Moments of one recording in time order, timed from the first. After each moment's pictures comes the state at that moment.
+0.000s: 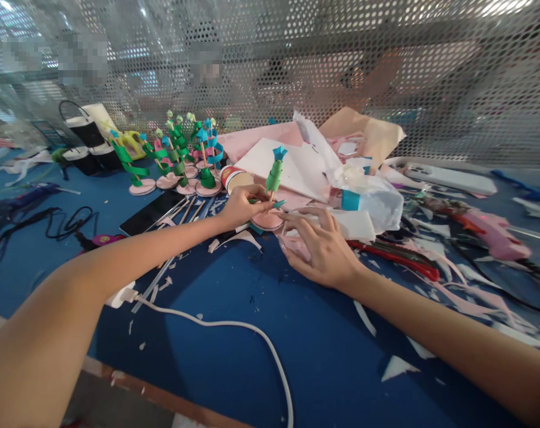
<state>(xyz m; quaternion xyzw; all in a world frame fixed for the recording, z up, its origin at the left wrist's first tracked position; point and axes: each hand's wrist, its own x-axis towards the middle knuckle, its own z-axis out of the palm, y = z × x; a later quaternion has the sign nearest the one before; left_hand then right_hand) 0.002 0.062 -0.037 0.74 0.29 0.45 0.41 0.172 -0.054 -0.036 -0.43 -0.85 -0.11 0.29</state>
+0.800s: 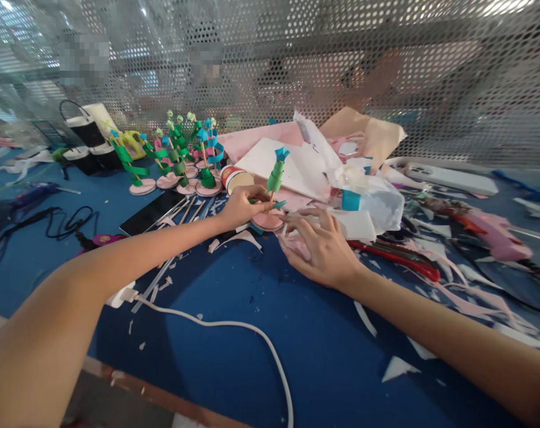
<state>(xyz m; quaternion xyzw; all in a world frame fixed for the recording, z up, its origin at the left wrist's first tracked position) 0.002 0.063 -0.037 0.74 0.30 0.44 0.41 0.172 -0.054 -0.038 -0.44 -0.84 -0.12 0.29</state>
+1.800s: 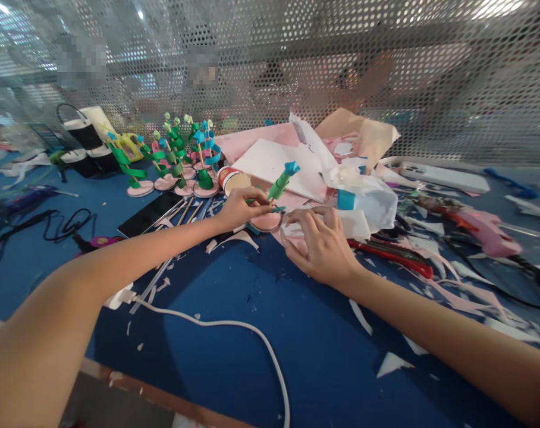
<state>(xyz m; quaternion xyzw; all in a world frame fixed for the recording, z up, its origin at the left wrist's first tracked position) 0.003 0.060 -0.038 0.78 0.24 0.46 0.35 0.174 -0.054 -0.040 -0.48 -0.81 -0.15 0.31</state>
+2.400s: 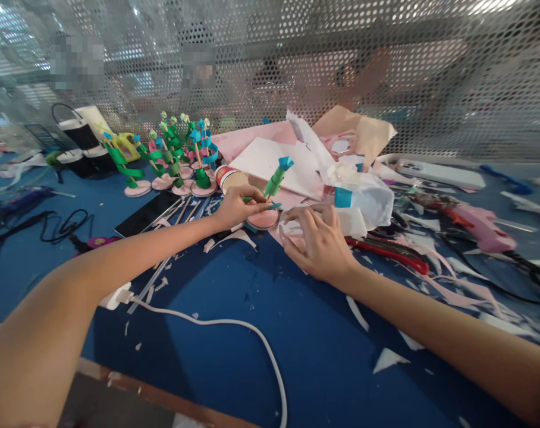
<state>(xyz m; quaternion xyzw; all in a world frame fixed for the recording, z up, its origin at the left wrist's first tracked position) 0.004 0.060 -0.037 0.78 0.28 0.45 0.33 0.176 -0.054 -0.039 -0.49 -0.80 -0.12 0.32</state>
